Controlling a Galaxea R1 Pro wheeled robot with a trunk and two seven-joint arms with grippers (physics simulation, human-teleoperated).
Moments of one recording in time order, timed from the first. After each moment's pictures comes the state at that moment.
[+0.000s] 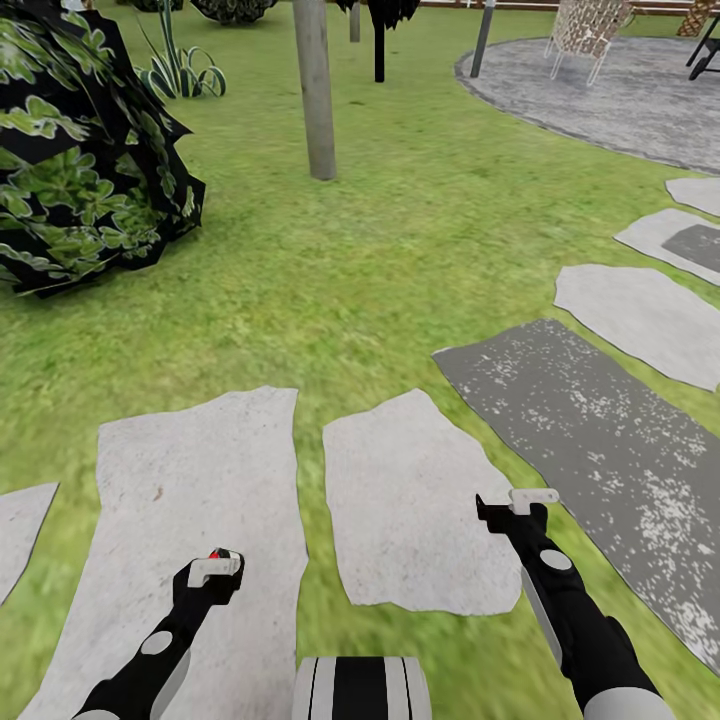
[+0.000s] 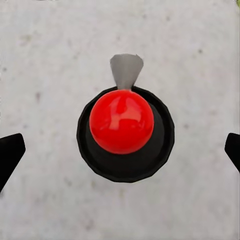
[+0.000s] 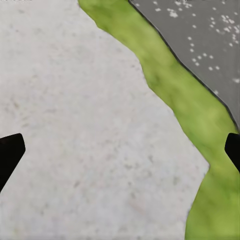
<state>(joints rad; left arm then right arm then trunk) -0.49 0.09 0.08 -0.44 -0.05 -0.33 -0.05 -0.46 -0.05 -0.09 -1.02 0.09 0.14 0.00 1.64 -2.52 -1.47</state>
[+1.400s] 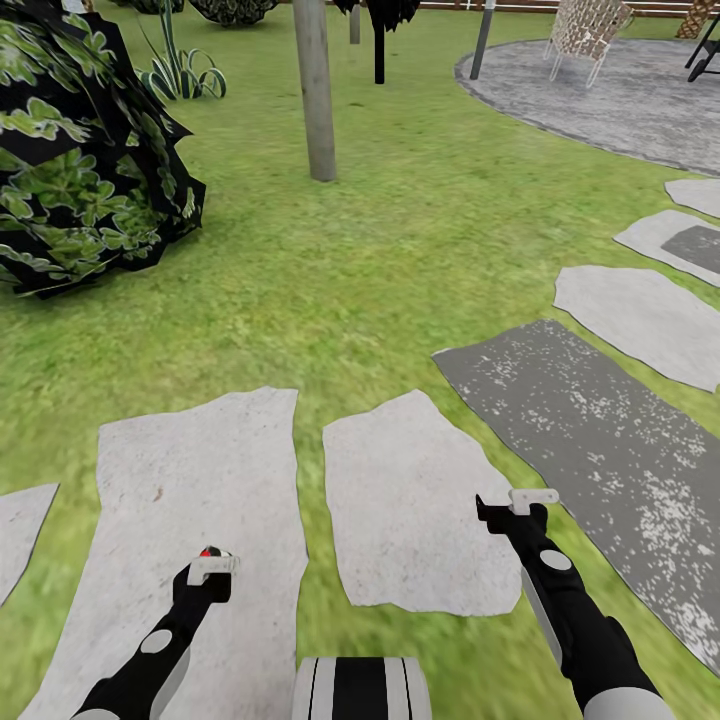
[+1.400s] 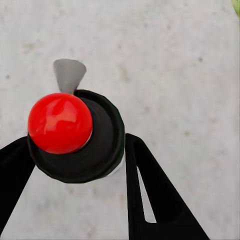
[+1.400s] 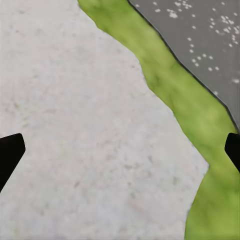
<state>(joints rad) -0.49 0.09 0.08 -0.45 -0.05 -0.33 -0.05 -0.45 -0.05 -0.09 -1.02 0.09 0.14 0.00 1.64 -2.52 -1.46</state>
